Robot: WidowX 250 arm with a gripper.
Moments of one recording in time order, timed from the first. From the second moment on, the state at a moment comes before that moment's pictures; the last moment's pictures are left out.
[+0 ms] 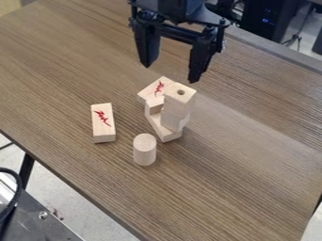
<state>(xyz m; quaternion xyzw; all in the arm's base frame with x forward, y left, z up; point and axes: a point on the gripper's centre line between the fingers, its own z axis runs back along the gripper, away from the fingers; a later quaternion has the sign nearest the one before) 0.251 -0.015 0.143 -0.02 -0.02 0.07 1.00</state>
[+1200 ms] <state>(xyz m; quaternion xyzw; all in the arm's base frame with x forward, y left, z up) 0.182 -0.010 0.084 -0.02 0.09 0.03 1.00</state>
